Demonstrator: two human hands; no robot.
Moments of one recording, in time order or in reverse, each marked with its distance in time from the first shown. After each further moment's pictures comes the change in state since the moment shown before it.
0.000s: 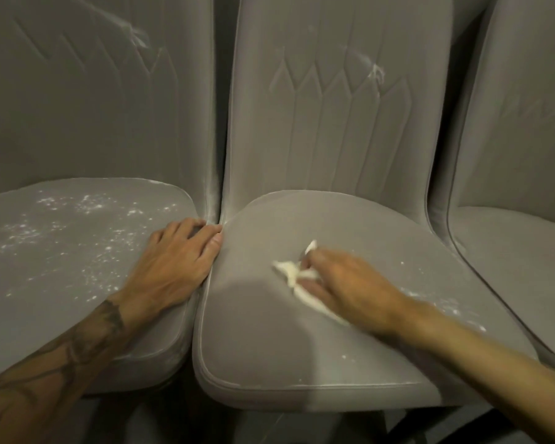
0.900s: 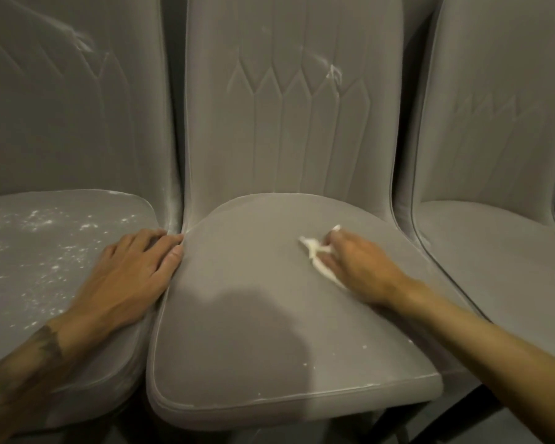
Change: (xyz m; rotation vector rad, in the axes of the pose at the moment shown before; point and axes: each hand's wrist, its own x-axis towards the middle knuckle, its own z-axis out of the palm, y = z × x) left_hand 0.002 0.000 0.001 0.004 -0.029 -0.026; right_hand -0.012 0.071 -0.018 -0.056 0.033 0.359
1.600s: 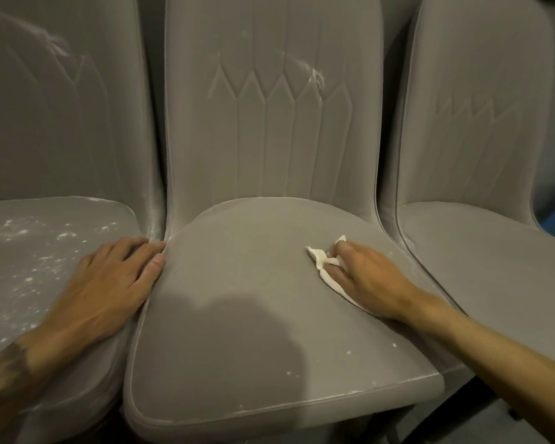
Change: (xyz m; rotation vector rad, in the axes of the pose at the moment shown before) left_hand -0.001 0.004 -0.003 0.000 -0.007 -0.006; right_hand -0.020 0.044 0.011 -0.012 0.084 -0.013
